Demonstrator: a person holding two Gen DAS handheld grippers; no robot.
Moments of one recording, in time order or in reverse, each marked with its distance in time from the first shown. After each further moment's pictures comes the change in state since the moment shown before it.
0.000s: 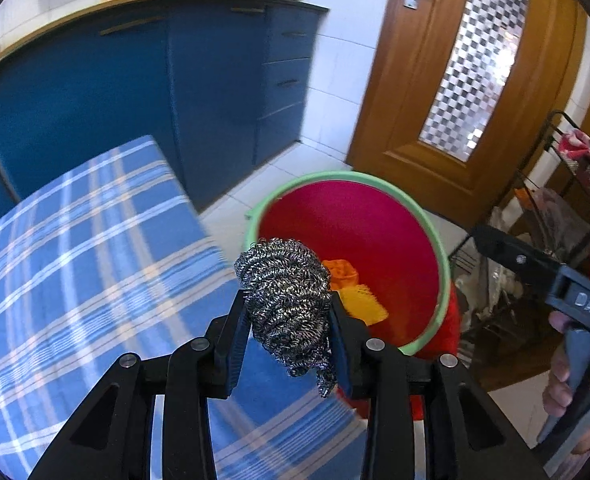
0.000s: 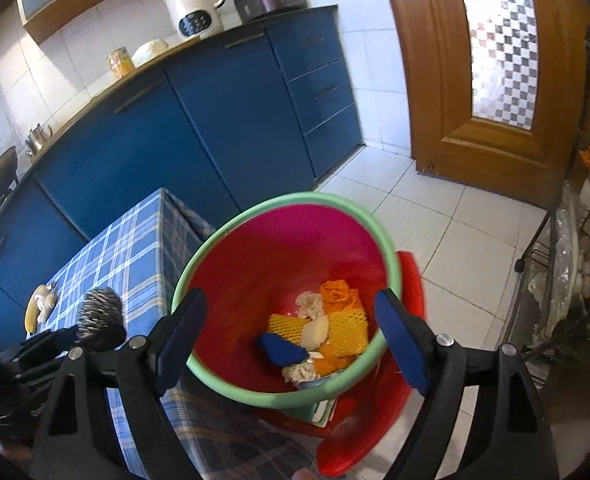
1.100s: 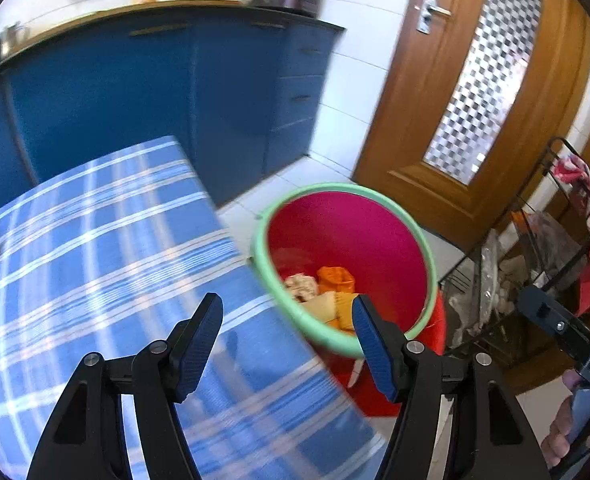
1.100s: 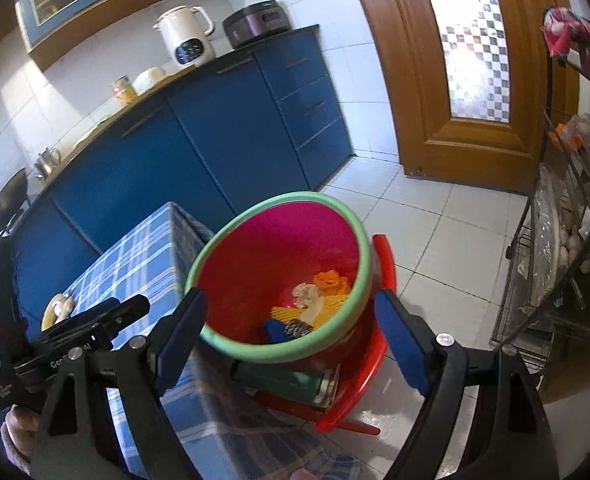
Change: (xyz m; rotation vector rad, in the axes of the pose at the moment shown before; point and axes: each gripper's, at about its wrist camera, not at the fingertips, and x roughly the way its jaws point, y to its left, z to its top) left arm -0.045 0.012 -0.020 -0.091 -0.060 0.031; right arm -0.067 -0.001 -0.040 0.027 -0.064 0.023
